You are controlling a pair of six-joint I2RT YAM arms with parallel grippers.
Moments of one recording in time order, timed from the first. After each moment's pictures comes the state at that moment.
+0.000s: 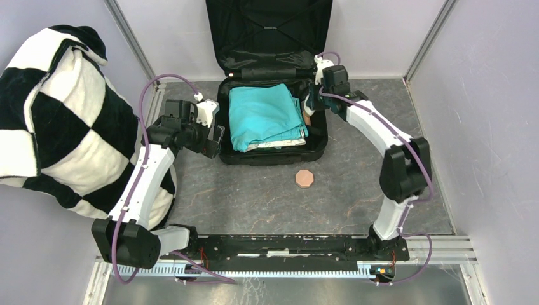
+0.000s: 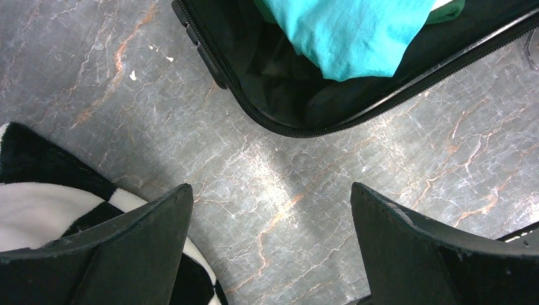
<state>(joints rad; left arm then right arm) -0.14 1.22 1.18 -0.86 0.19 0.28 0.36 1.78 1.53 -0.32 -0.04 0.14</state>
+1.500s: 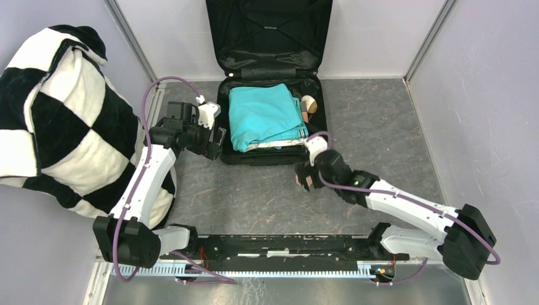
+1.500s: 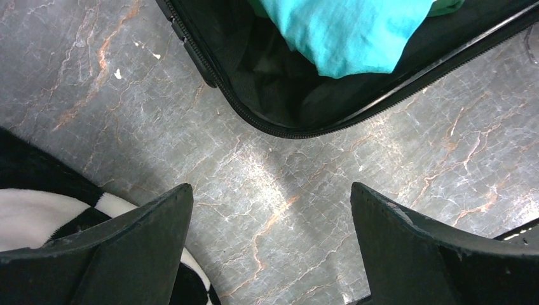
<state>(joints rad) -0.14 1.23 1.14 -0.83 0.21 0.28 0.80 1.11 0.74 -0.26 0.25 0.20</state>
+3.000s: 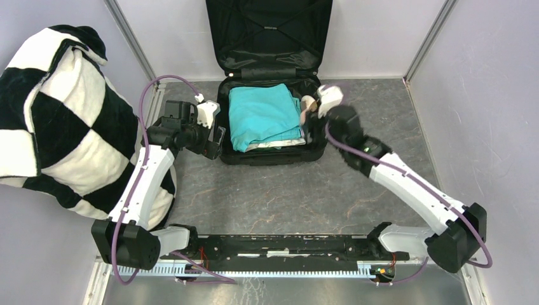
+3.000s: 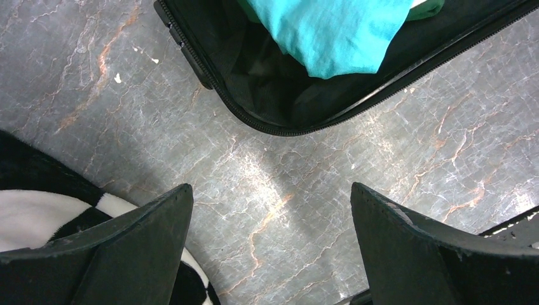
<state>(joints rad) -0.14 1.21 1.17 -0.87 0.23 0.28 0.70 1.21 1.02 -0.25 0.24 0.15</state>
